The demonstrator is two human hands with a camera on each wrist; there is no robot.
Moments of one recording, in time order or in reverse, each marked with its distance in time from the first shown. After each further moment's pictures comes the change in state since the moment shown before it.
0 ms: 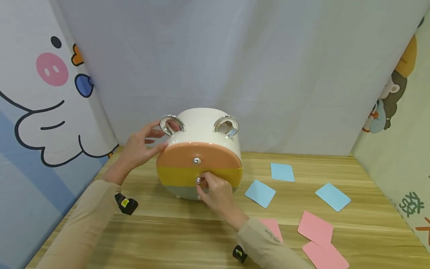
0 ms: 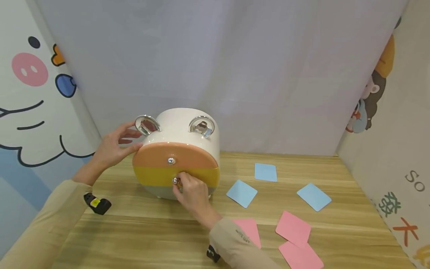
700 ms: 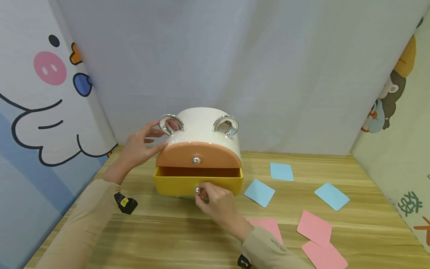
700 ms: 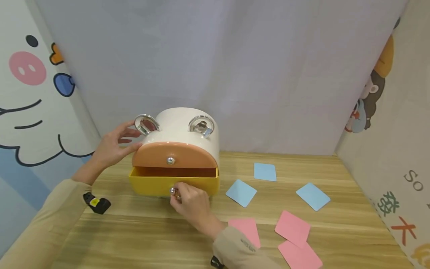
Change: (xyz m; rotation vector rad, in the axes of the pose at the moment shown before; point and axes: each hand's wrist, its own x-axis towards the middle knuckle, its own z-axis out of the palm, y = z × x) left_hand 0.001 0.001 0.001 0.015 -0.011 -0.006; right_hand -0.014 -0.009 -0.013 0.019 0.016 -0.126
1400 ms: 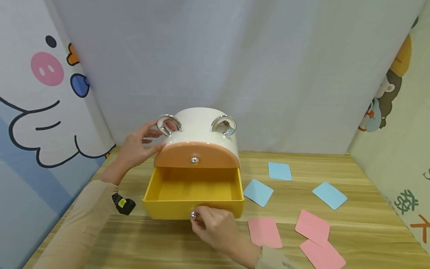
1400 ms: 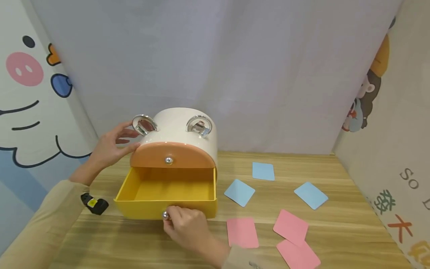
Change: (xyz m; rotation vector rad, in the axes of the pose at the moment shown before) left_hand 0.000 0.001 -0.001 -0.001 -0.008 -0.004; right_hand -0.010 -0.039 -0.035 -0.048 -0.009 -0.163
